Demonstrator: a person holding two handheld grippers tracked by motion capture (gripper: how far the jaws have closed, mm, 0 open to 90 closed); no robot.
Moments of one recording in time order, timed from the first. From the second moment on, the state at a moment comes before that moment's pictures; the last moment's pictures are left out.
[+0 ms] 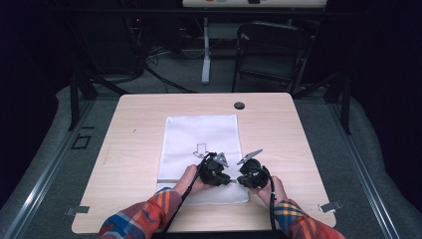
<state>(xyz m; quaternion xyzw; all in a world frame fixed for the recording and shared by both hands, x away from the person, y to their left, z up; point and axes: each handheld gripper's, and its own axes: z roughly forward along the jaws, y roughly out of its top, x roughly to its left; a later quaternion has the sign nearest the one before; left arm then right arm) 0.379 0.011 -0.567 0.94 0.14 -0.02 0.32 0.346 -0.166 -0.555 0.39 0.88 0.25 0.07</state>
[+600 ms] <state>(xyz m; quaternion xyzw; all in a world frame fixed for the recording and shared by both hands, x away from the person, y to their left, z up) 0.378 0.017 -0.565 0.93 0.15 -0.02 0.32 0.346 -0.167 -0.560 0.38 0.88 0.26 0.07</state>
